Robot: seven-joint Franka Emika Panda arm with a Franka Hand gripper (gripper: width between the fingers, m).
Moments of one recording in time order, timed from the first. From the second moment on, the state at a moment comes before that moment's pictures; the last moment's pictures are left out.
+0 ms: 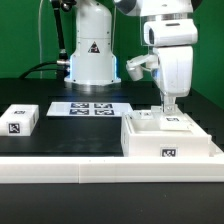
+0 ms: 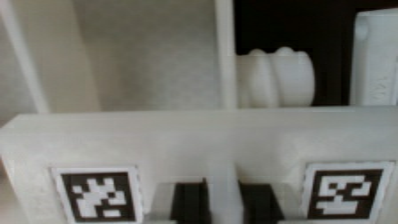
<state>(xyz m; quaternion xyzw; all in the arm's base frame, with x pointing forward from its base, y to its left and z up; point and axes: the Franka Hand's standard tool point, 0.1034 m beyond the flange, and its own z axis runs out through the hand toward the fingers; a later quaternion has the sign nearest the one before) 0.524 0.106 0.058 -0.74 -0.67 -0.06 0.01</state>
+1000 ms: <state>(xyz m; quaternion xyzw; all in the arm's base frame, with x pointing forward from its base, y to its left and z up) 0.574 0.104 0.059 -0.74 -0.67 -0.08 0.01</state>
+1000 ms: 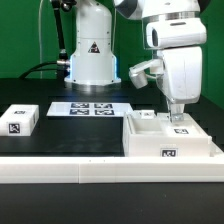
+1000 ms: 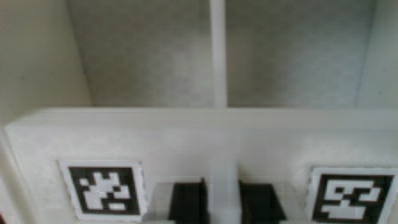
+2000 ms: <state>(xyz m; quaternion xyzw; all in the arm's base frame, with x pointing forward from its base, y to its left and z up) 0.575 0.104 0.059 -0.74 -0.67 -0.09 0.00</state>
